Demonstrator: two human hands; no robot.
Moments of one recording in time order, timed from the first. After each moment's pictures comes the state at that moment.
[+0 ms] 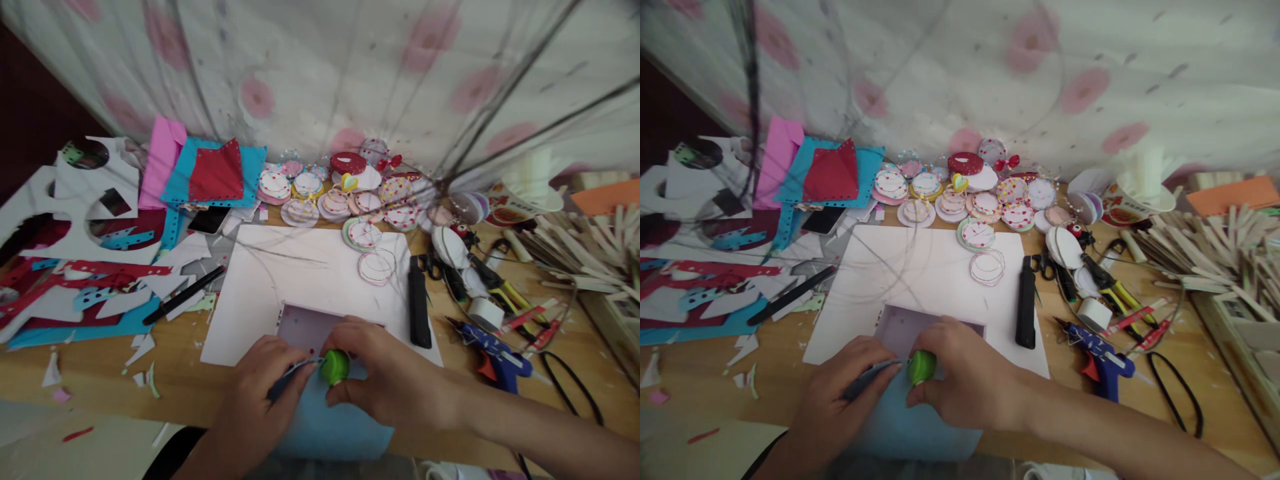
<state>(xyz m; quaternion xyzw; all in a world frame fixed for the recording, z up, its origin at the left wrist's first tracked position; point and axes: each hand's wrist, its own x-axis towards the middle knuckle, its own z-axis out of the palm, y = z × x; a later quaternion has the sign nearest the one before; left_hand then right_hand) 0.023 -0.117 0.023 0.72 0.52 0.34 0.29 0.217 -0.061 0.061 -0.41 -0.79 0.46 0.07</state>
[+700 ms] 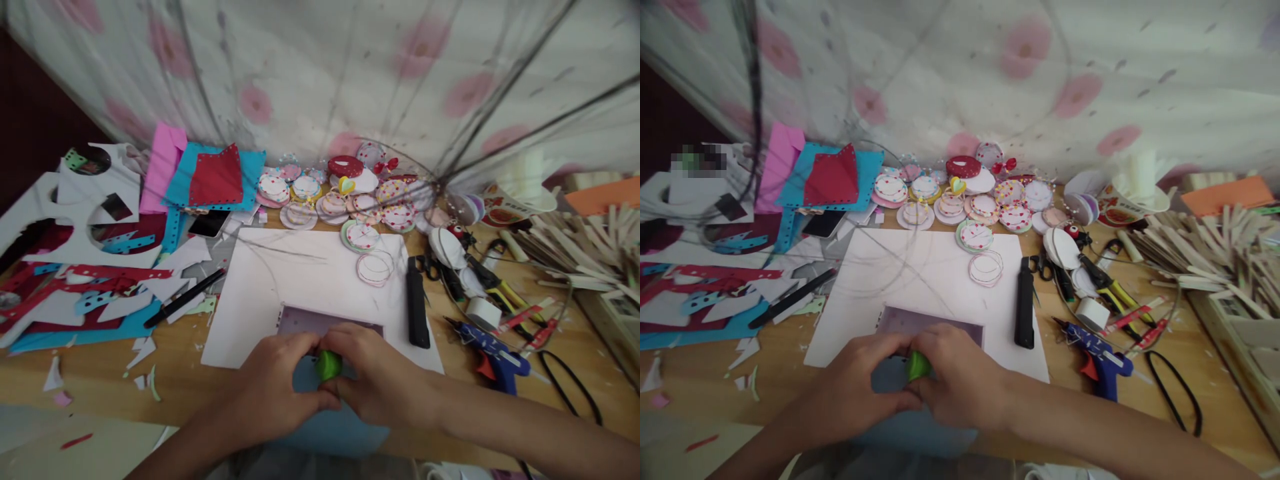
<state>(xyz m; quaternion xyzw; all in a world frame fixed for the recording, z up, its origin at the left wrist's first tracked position) 0.032 -0.095 0.046 0.73 0.54 0.15 0.39 0.210 -0.067 0.046 -0.39 -0.82 0.41 0.06</state>
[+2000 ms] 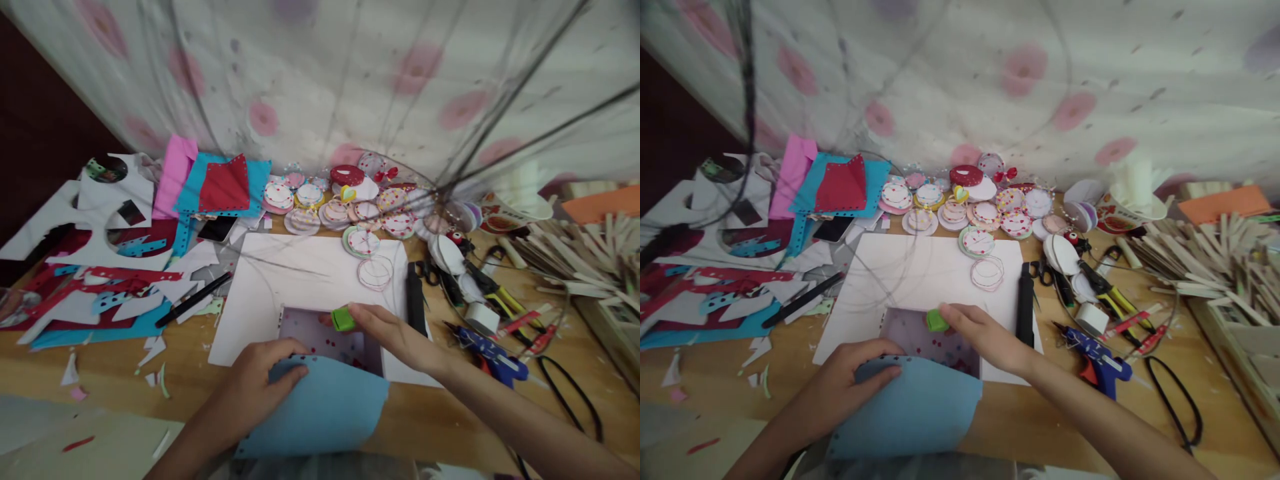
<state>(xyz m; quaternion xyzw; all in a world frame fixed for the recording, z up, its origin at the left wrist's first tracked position) 0.008 -0.099 0.043 0.65 0.55 0.15 0.50 0.237 -0.040 0.036 -0.45 -0.56 0.67 0.18</state>
